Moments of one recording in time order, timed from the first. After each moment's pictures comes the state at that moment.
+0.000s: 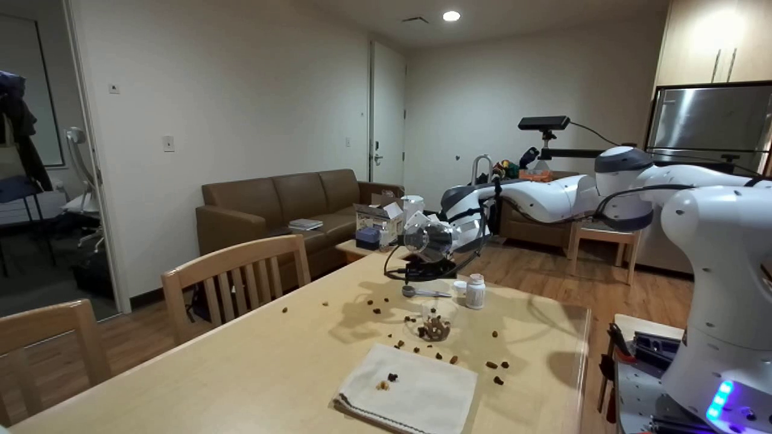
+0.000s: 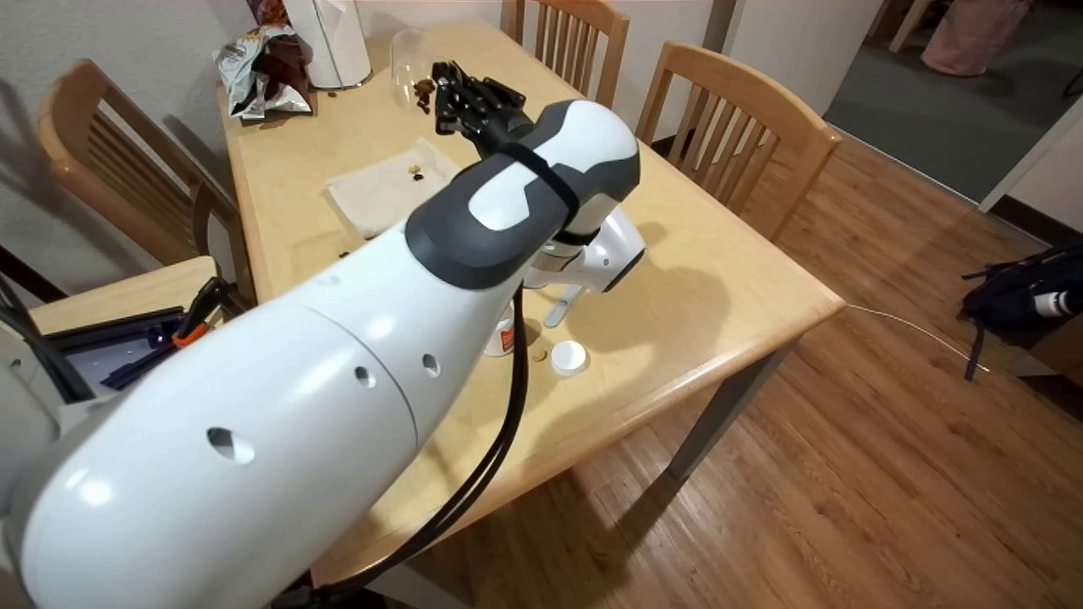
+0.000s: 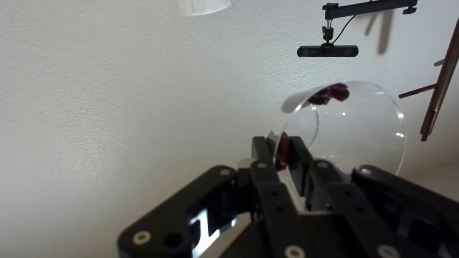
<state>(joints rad) 1.88 -1.49 -1.89 -1.91 0.40 1.88 -1.85</state>
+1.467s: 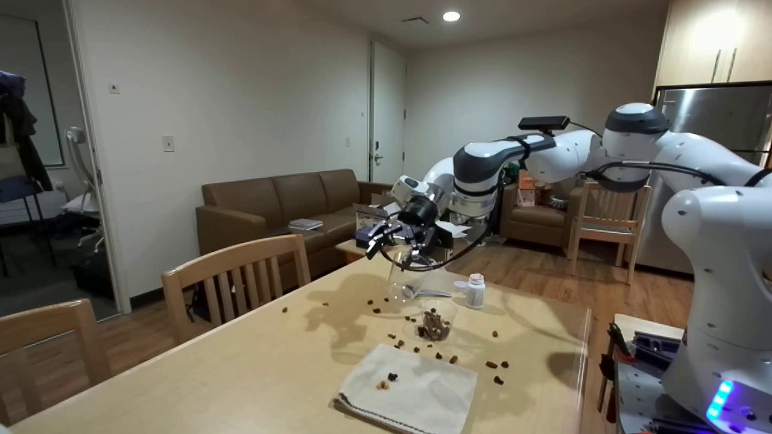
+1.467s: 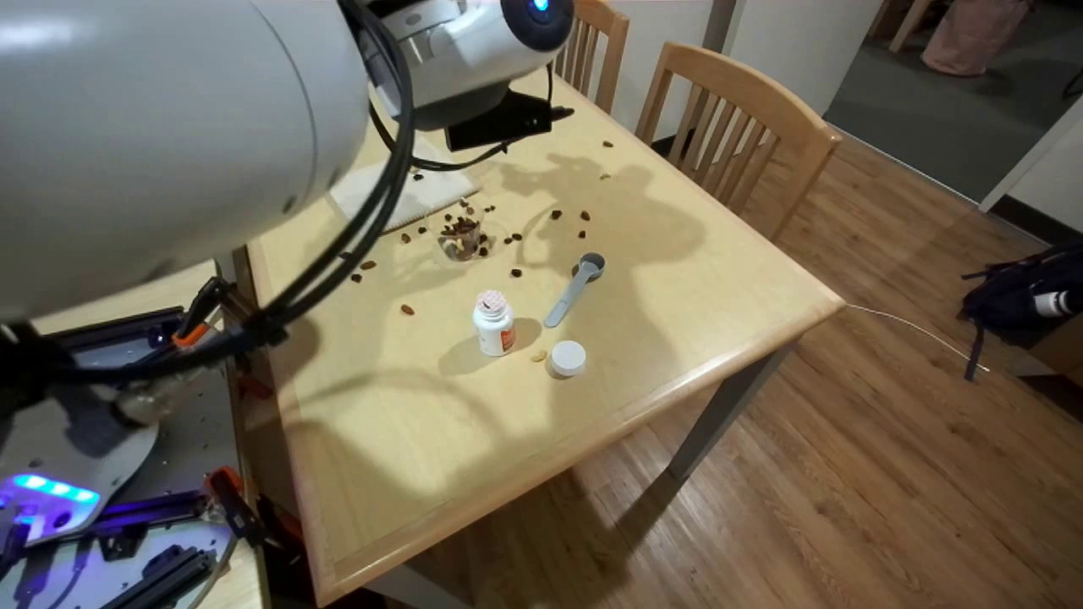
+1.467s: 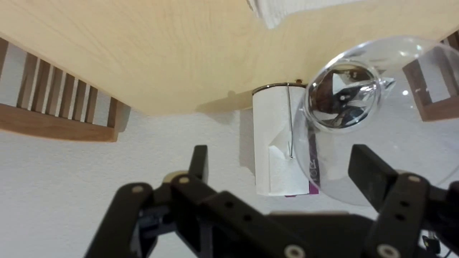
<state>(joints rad) 1.91 -1.21 -1.71 -2.20 -0.23 2.55 -1.32</state>
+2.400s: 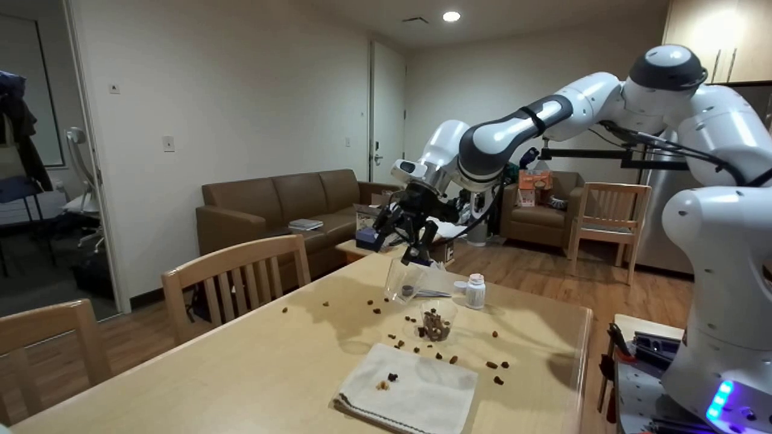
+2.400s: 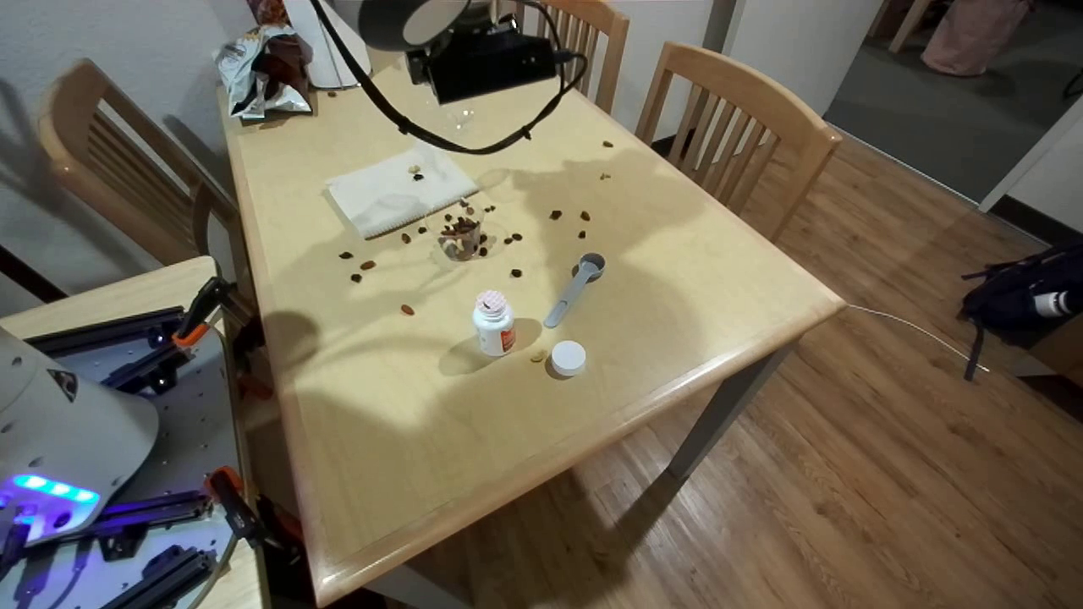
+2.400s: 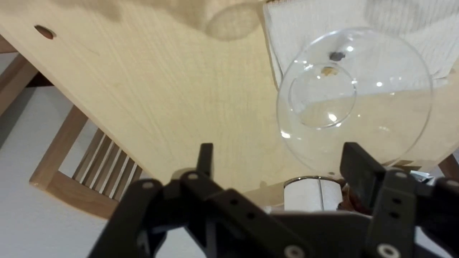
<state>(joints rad) 1.92 -0.79 -1.70 -2.24 -0.34 2.60 -1.09</state>
